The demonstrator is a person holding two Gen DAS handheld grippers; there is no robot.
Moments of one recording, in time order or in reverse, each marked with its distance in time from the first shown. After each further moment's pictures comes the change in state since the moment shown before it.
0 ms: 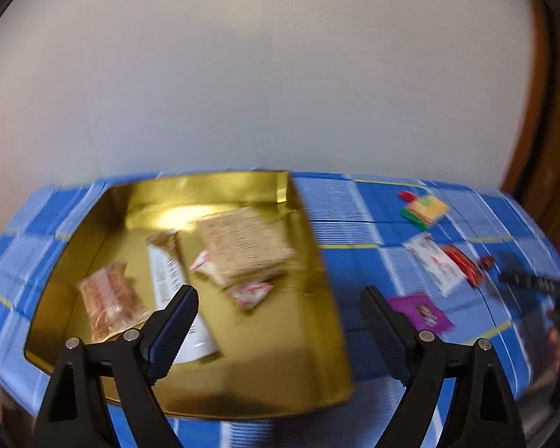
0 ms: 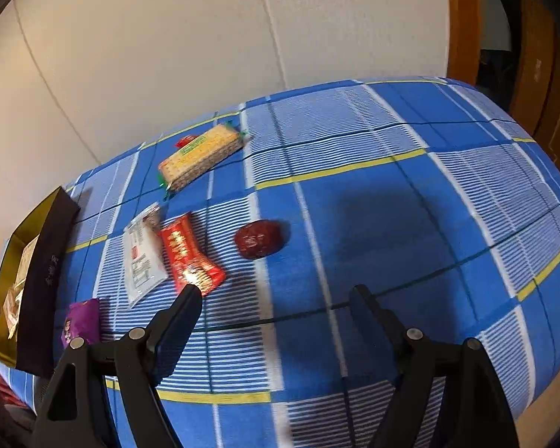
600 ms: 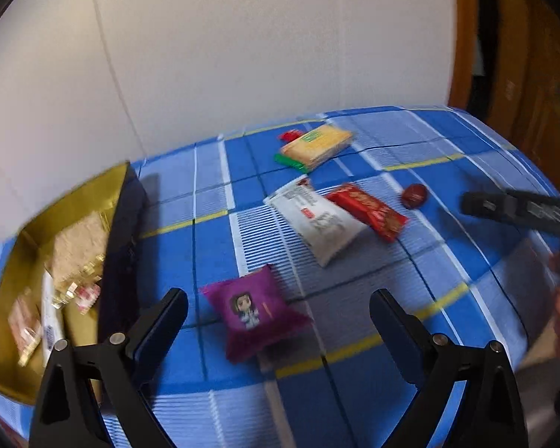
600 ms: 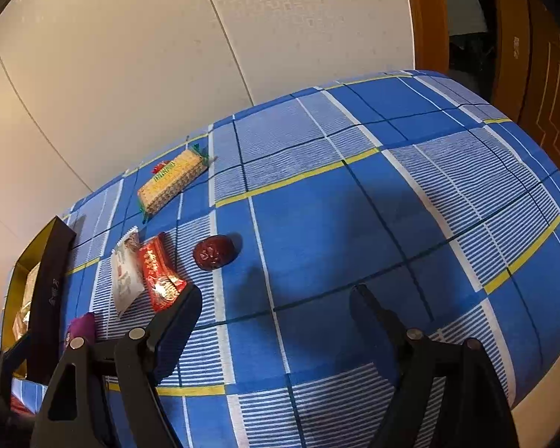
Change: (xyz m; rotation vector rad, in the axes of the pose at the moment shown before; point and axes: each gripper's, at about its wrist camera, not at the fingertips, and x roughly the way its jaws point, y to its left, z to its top) left arm 0.062 -0.144 -0.008 0.189 0.157 -0.069; right arm -0.017 -0.032 0.002 0.081 -0.034 0.021
